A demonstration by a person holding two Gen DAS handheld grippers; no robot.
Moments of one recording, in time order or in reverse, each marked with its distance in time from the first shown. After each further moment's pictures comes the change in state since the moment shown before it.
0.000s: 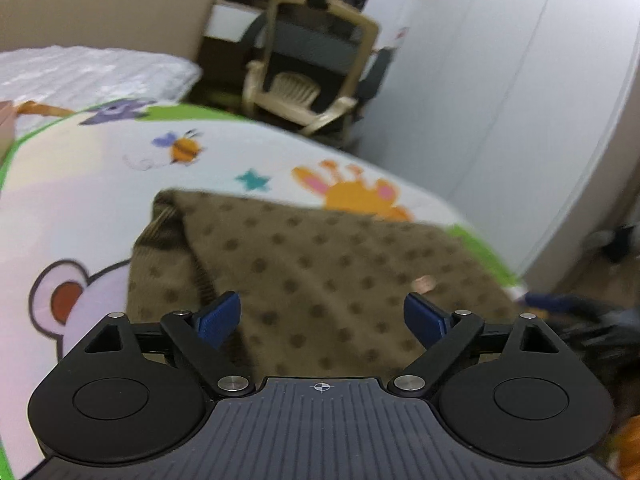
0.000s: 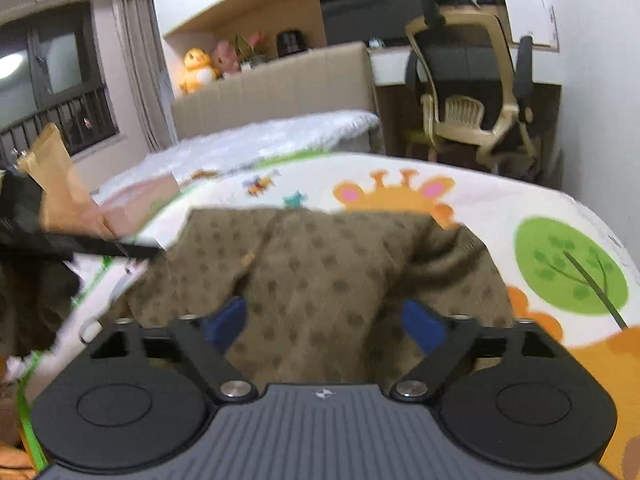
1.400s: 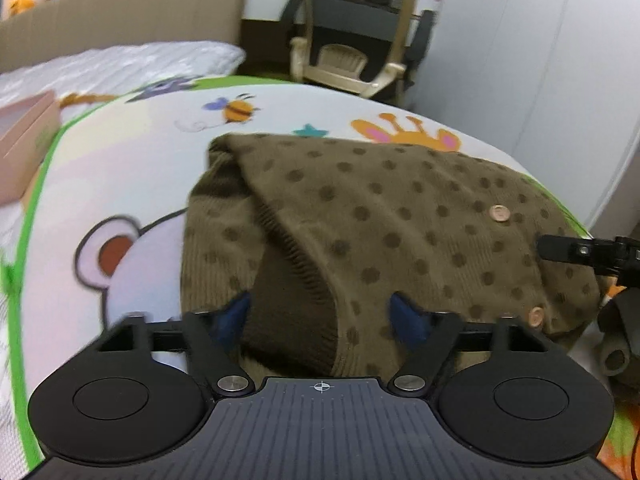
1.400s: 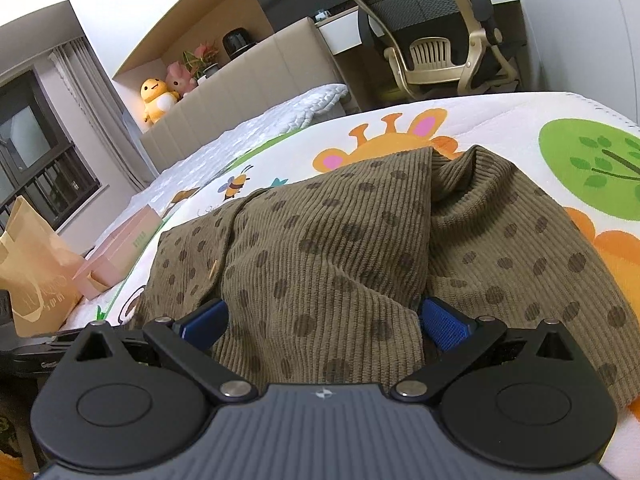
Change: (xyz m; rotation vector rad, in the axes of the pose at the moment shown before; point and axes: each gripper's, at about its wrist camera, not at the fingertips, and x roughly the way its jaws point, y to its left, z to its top) left arm 0.004 0.005 -0.029 0.081 0.049 0.172; right arm 0.068 -0.023 -0.013 0.290 0.057 0.015
